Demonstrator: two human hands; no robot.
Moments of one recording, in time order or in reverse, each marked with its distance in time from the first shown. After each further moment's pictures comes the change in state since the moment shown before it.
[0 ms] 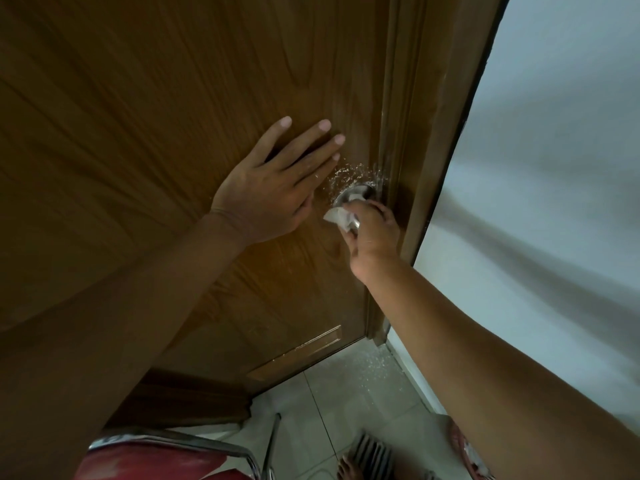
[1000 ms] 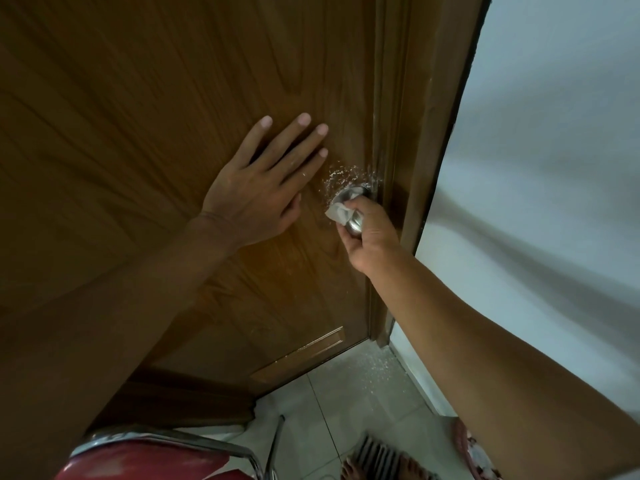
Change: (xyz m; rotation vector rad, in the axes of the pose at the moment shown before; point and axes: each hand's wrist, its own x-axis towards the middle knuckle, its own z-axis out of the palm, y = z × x) left_hand -0.003 -0.006 -0.009 -0.023 -0.047 -0.051; right_hand -0.004 -0.018 -0.001 0.132 -0.044 0.217
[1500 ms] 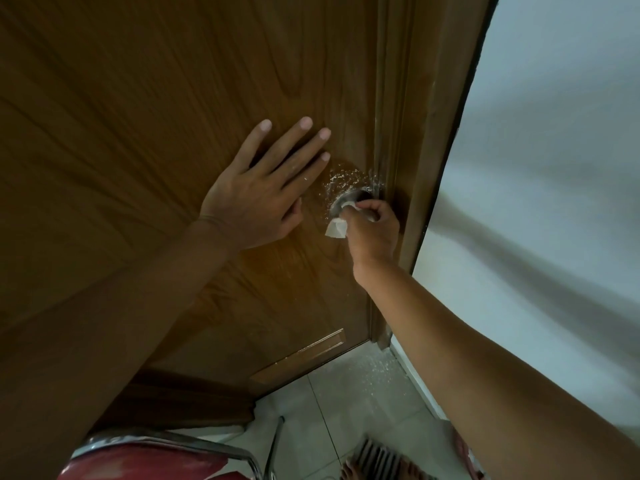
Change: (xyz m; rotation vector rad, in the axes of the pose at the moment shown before) left_hand 0.001 0.001 0.001 0.042 0.014 0.004; right_hand 0.010 0.014 -0.005 -0.578 0.119 -0.509
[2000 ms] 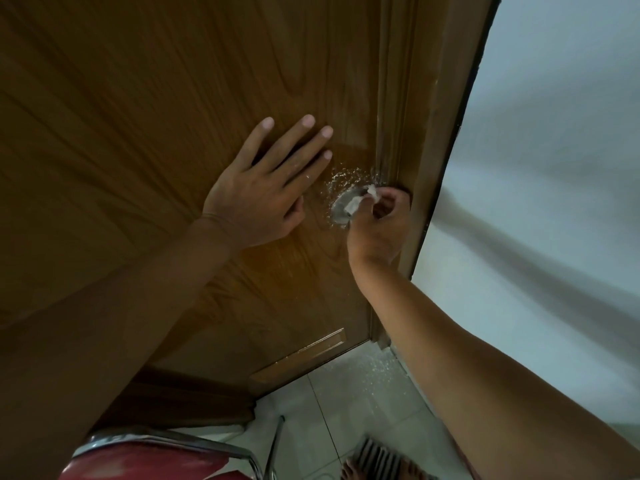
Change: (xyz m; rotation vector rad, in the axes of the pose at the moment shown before) left_hand 0.001 0.000 -0.002 -0.004 0.018 -0.006; right_hand -0.002 0.003 0.006 -0.106 0.304 -0.378
